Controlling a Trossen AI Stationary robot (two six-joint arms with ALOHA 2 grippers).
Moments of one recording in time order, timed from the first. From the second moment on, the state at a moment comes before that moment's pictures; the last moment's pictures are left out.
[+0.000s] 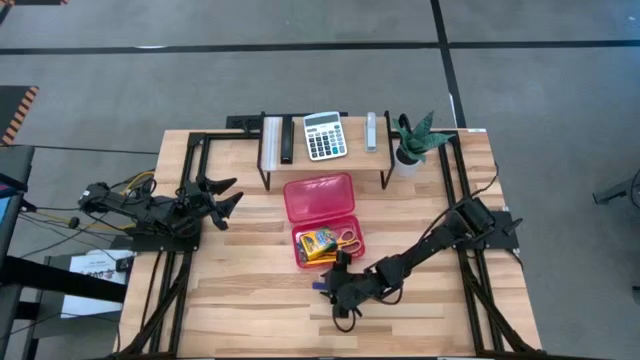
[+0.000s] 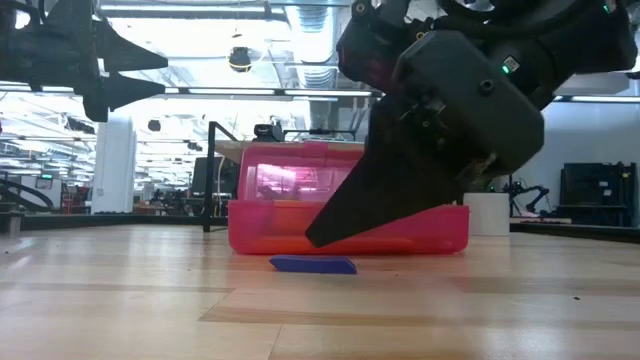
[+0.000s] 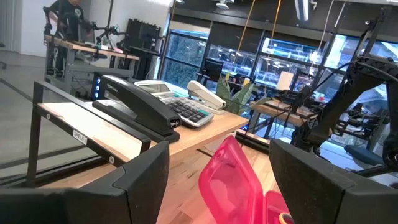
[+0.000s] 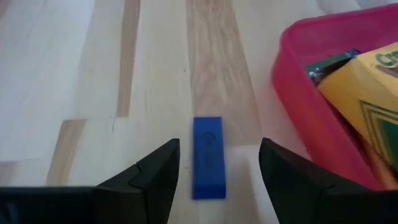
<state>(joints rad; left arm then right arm) -0.30 0.04 0.03 0.17 -0.82 -0.17 0.50 2.05 1.11 0.18 0.43 0.41</state>
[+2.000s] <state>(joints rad) -0.30 0.04 0.03 0.17 -0.83 -0.17 0.52 2.21 1.17 0.50 0.38 0.42</state>
